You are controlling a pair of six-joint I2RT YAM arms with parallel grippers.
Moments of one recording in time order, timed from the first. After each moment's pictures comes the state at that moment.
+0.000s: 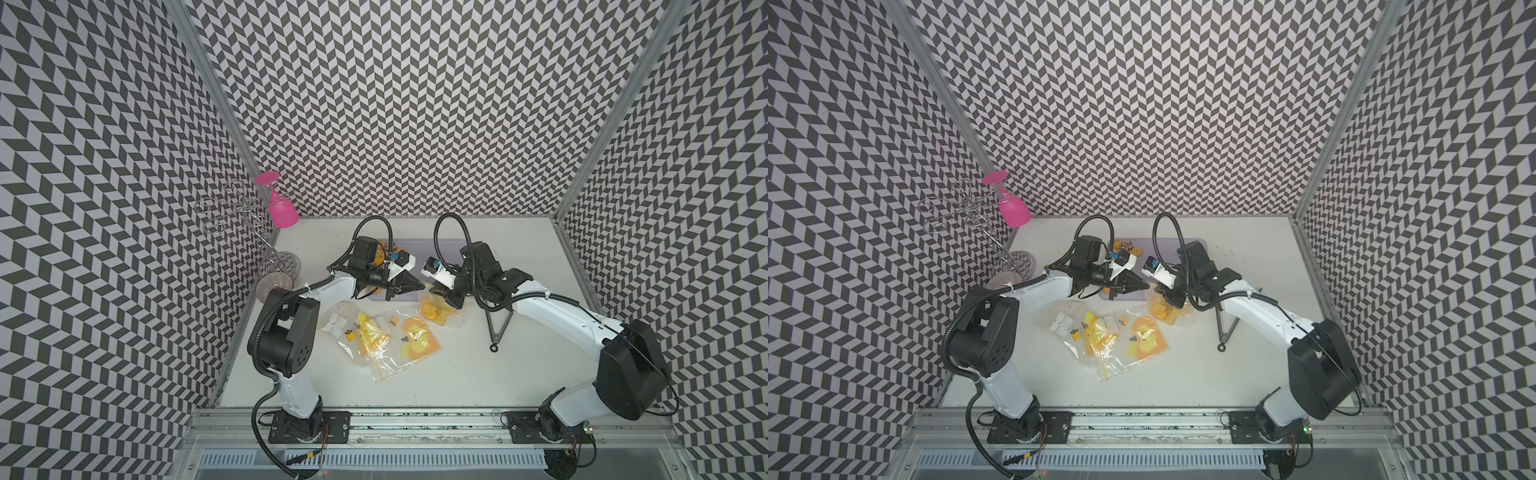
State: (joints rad) left arm -0.38 1.77 1.10 -0.02 1.25 0.64; right arm 0.59 1.51 1.12 -0.39 -0.40 -0.49
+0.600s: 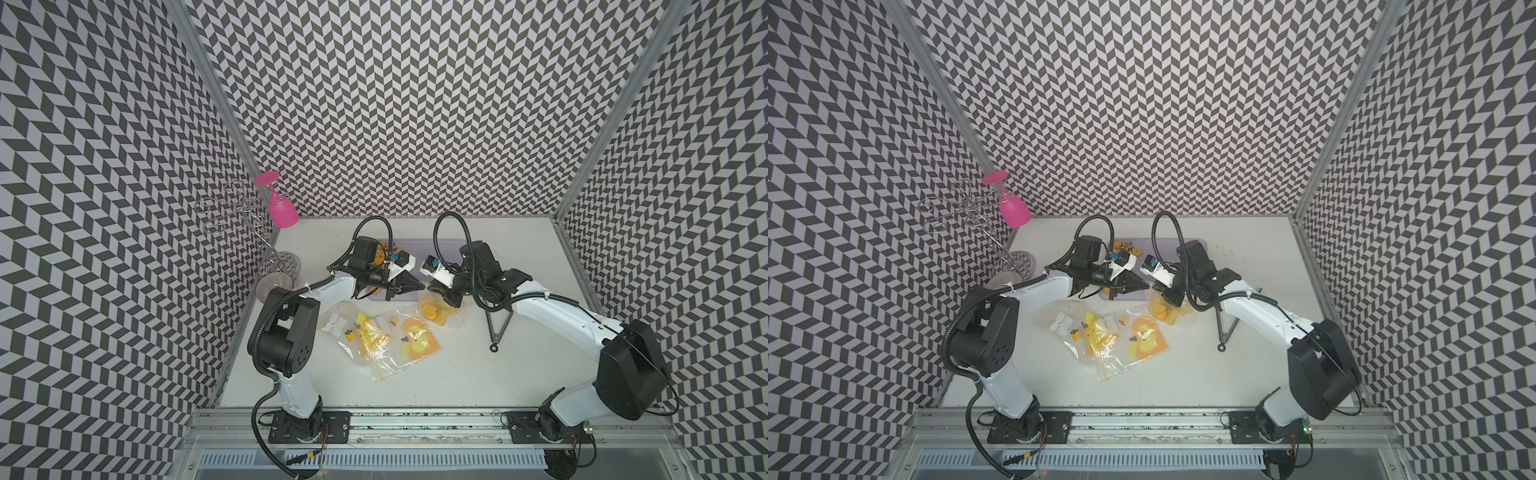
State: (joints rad) left arm -0.38 1.77 1.10 -0.03 1.25 0.65; right arm 0.59 1.51 1.12 -0.35 -0.41 -0.49
